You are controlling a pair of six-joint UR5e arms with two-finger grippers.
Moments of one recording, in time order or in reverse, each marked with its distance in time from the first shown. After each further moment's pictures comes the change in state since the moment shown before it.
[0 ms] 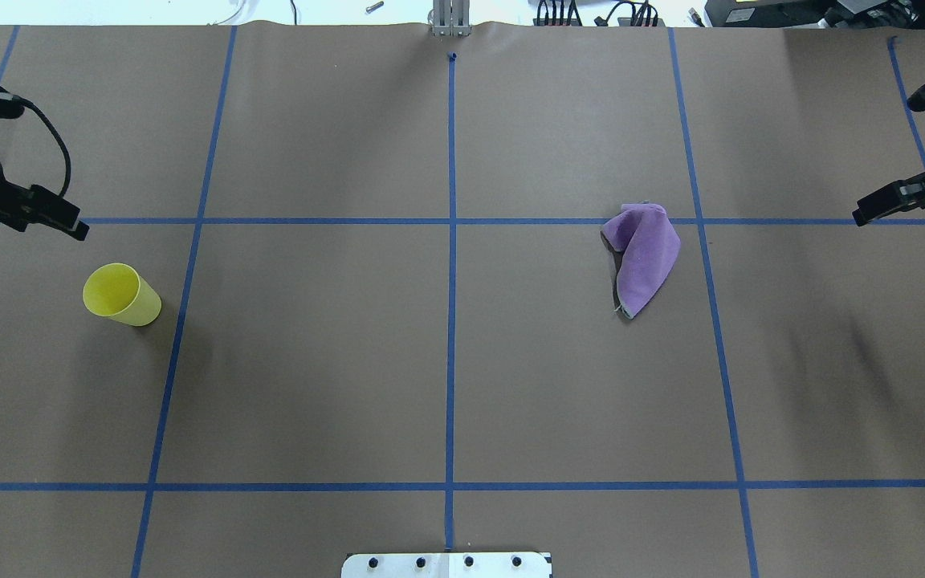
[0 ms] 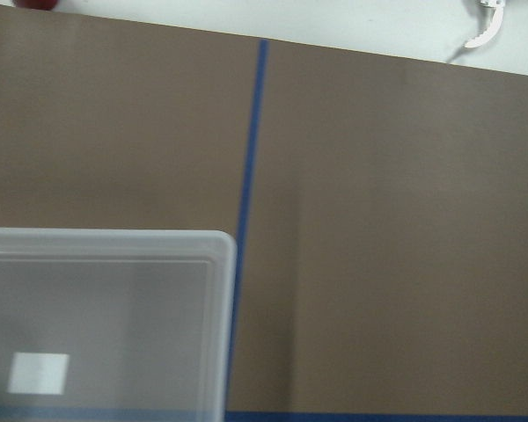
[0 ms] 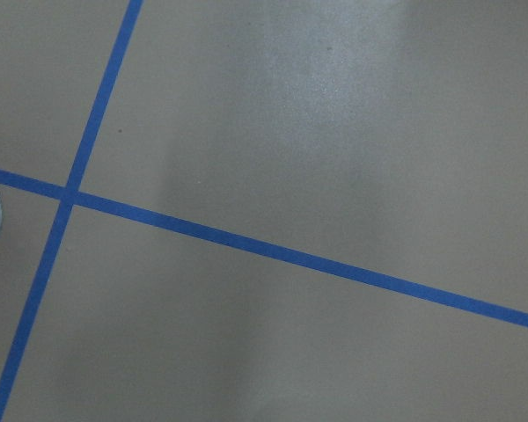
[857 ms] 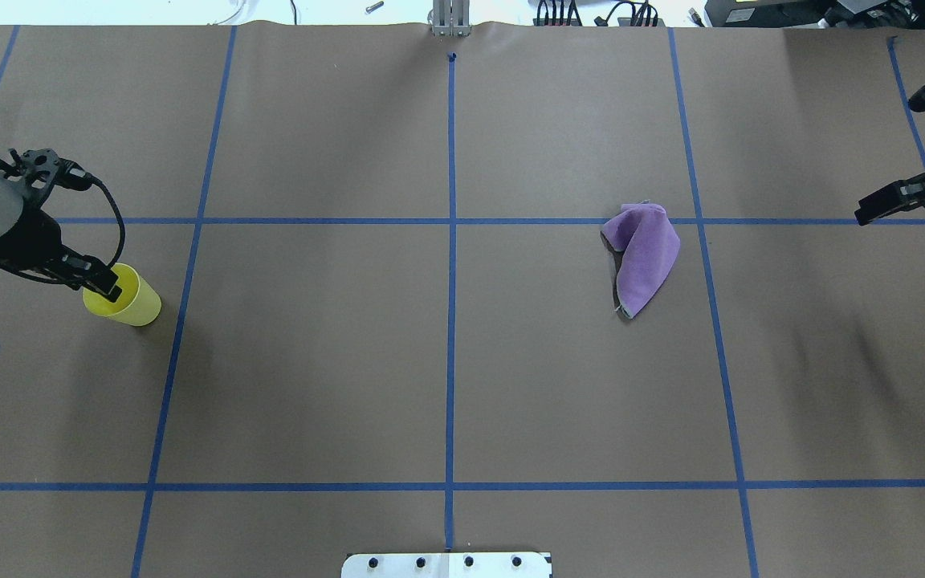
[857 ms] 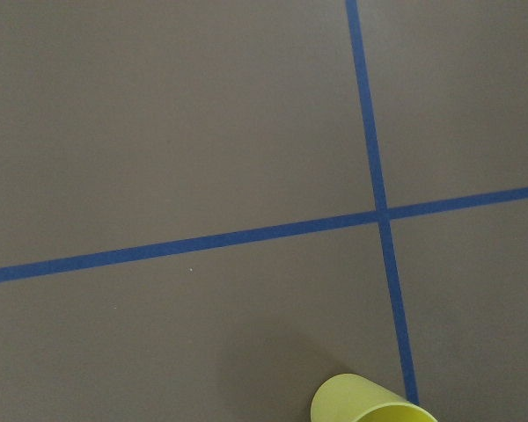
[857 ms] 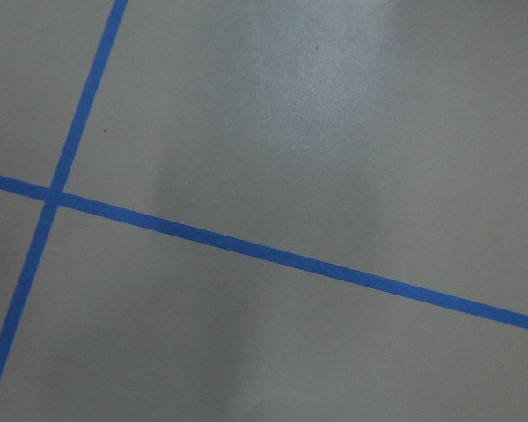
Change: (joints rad) left arm 0.115 0.023 0.025 -0.003 0.020 0.071; right arm -0.001 -0.001 -0.005 -0.002 -0.011 0.001
